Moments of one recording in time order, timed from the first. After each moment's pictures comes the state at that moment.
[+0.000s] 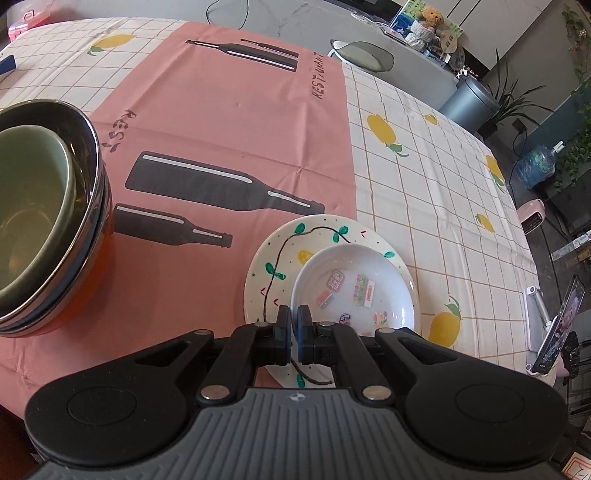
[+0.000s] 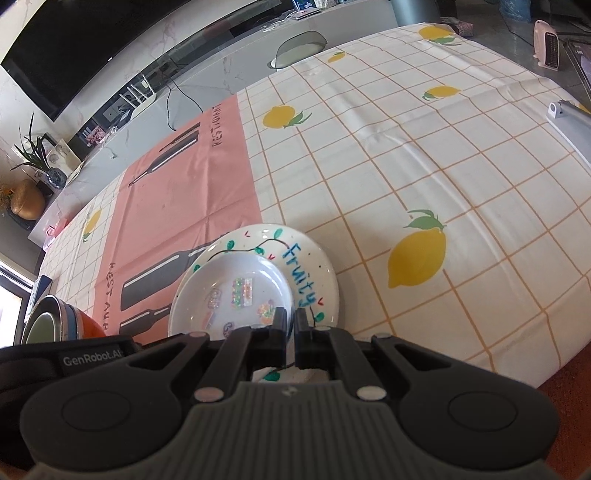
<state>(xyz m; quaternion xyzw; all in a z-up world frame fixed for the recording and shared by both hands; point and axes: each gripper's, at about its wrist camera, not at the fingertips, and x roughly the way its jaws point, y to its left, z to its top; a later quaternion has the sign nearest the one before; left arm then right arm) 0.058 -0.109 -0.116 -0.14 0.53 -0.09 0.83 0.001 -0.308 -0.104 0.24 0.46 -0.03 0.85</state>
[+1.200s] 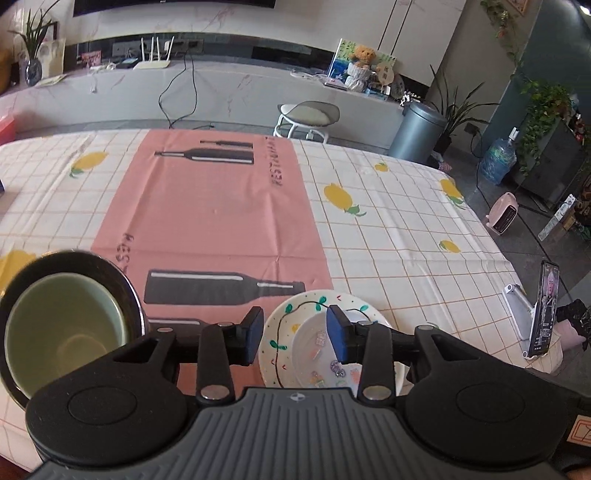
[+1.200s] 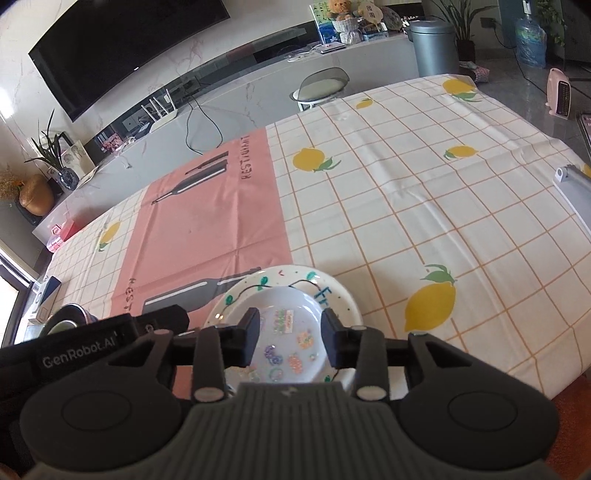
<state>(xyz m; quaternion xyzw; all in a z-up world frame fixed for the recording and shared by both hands) 0.042 -0.096 -0.047 -0.05 0.42 -0.15 0.89 -0.003 -0.287 -0.060 0.20 0.42 -0.02 0.89</state>
